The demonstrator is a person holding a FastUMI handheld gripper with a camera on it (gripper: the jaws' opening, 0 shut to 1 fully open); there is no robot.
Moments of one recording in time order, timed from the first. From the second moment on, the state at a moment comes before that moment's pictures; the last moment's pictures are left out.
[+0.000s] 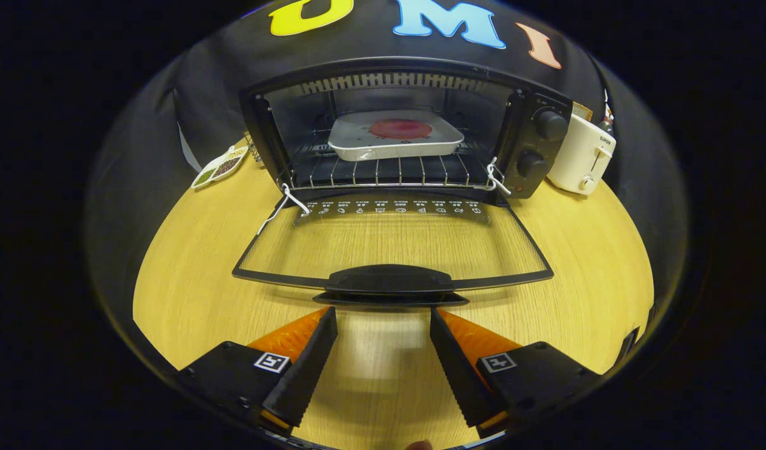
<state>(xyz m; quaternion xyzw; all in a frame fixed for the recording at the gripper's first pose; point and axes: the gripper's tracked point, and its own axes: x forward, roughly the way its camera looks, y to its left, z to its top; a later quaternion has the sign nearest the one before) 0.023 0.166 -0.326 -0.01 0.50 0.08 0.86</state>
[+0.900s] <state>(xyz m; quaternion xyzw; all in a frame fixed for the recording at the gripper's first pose) 0.044 0.167 -0.251 0.01 0.42 0.07 0.90</state>
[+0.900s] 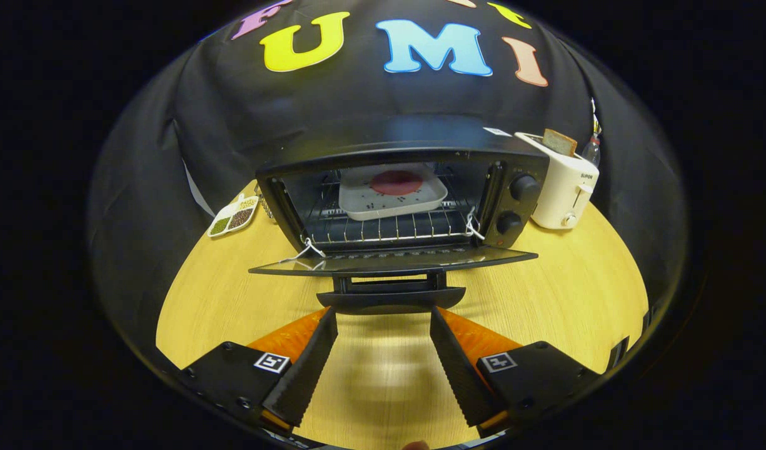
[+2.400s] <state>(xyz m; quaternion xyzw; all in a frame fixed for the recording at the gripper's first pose) 0.000 0.047 -0.096 0.00 0.13 0.07 0.99</state>
